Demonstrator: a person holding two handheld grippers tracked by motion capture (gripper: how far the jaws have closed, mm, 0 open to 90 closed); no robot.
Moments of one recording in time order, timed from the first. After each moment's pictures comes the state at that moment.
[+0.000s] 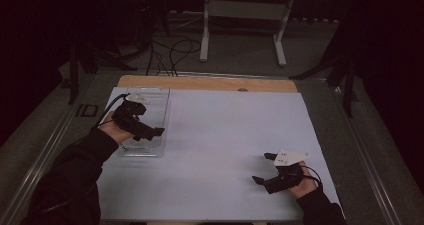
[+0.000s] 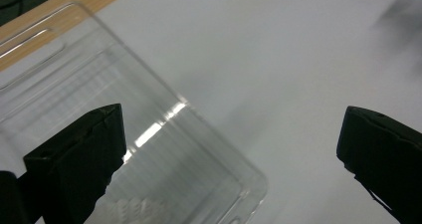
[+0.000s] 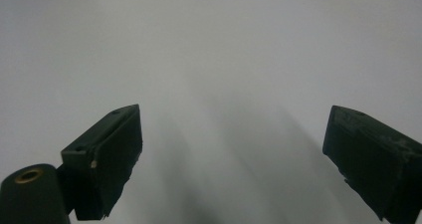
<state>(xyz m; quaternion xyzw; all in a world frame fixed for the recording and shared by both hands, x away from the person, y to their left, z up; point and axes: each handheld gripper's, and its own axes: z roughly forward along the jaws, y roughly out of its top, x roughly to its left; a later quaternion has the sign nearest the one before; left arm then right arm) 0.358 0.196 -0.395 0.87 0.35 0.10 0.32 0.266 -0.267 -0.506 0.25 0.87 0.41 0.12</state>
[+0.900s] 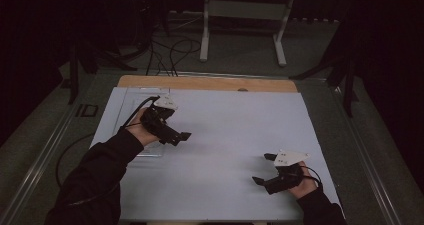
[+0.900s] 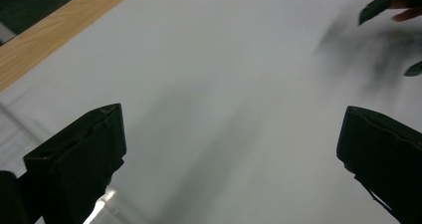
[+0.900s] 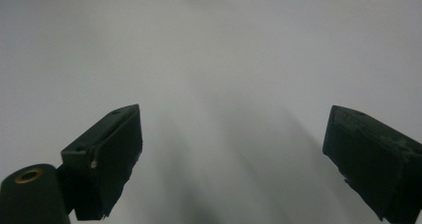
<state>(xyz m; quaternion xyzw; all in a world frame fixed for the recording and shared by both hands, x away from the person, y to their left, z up) 0.351 0.129 -0.395 0.89 0.28 0.08 0.37 0.265 -0.267 -0.507 0.25 0.87 0.41 0.11</state>
